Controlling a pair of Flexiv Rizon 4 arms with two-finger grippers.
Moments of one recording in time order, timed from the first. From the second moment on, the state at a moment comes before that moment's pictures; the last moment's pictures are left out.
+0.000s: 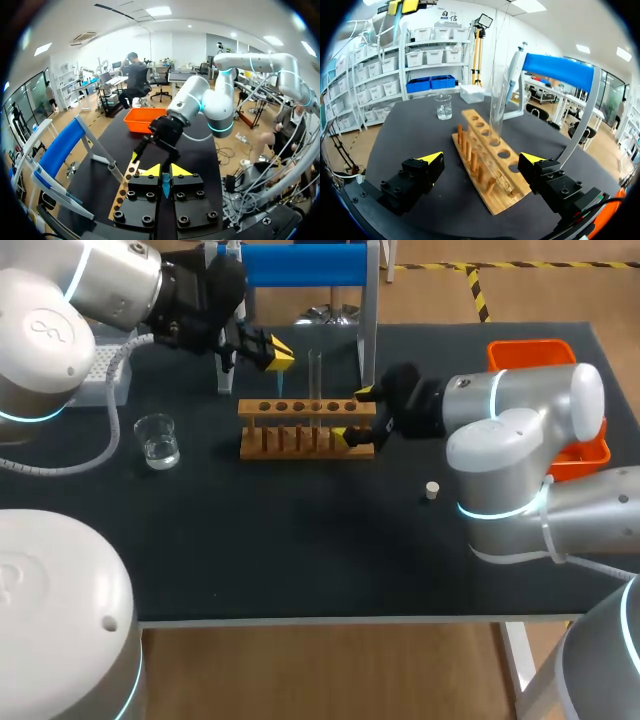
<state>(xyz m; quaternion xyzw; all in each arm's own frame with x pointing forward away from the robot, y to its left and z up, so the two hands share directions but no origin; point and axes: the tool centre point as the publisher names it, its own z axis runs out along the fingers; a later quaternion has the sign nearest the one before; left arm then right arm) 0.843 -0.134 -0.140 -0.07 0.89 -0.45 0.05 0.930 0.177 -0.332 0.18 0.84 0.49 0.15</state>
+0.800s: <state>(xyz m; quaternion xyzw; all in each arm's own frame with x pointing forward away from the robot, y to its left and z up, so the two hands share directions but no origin) 0.843 -0.135 -0.140 -0.07 0.89 -0.45 0.05 0.858 0.182 -0.266 0.02 0.79 0.61 0.09</state>
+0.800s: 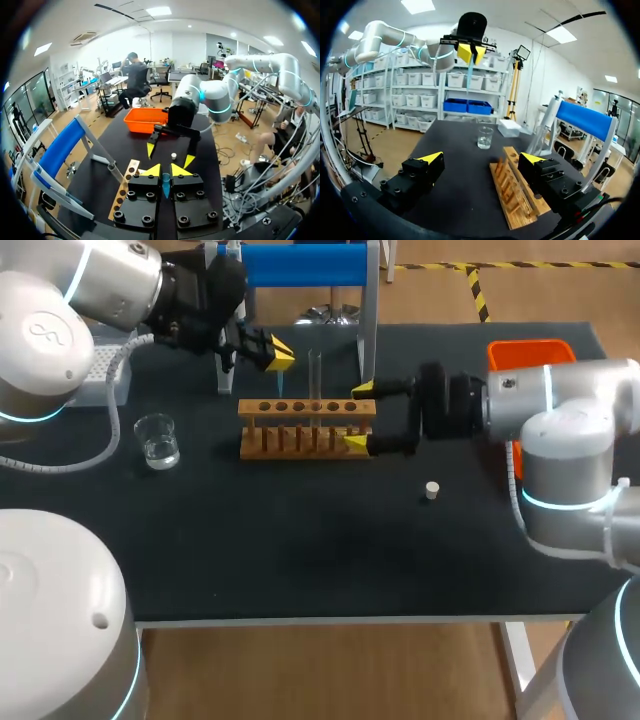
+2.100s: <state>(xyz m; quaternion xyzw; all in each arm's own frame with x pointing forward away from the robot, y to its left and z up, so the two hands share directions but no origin) 0.843 -0.135 -0.140 -0.07 0.89 -0.45 0.05 0.846 0.261 -0.189 -0.03 0.69 0.72 -0.04</state>
